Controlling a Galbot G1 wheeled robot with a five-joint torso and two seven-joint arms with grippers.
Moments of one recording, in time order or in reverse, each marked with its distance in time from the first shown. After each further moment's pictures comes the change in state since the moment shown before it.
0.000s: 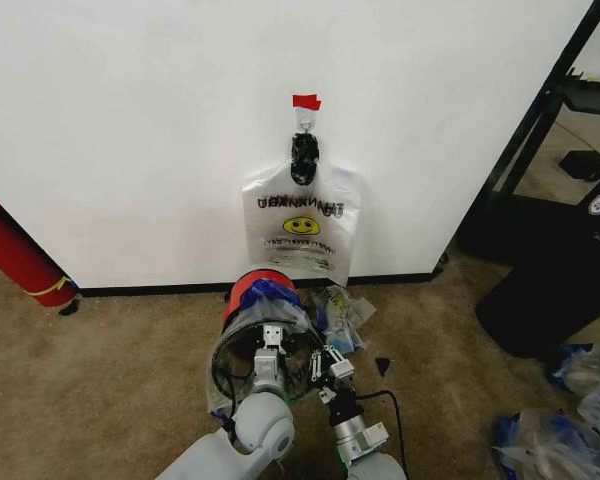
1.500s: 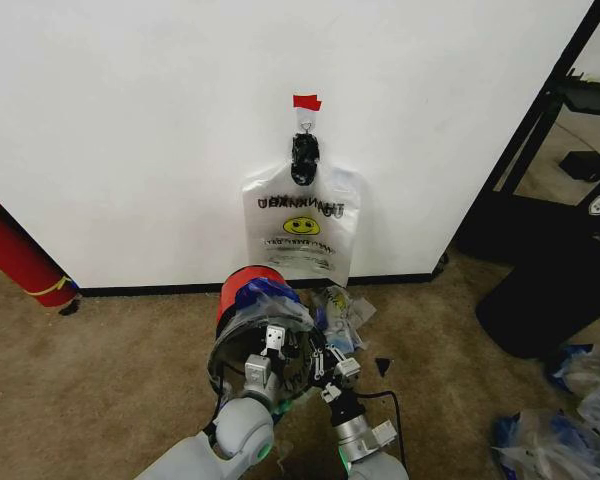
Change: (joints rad) left arm 0.024 0.090 -0.013 -0.028 0.016 -0.110 0.218; right arm -0.004 -0.007 0.001 0.006 0.143 0.001 -0.036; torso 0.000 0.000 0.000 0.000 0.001
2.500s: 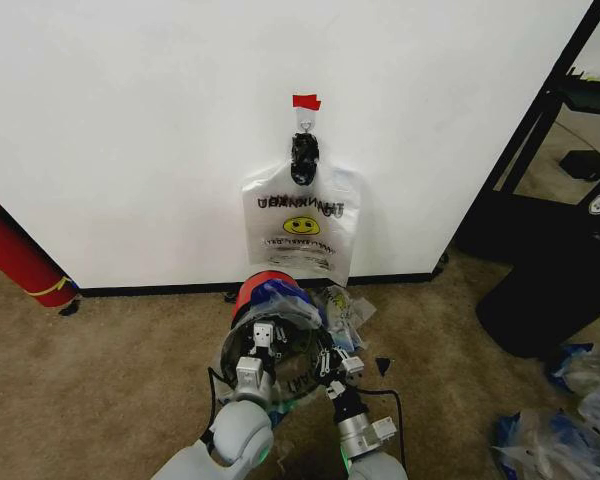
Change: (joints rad) left arm 0.041 -0.094 -0.114 0.060 0.131 -0.018 -0.049; right arm 0.011 0.000 0.000 -0.002 0.020 -0.030 0.020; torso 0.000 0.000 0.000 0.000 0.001
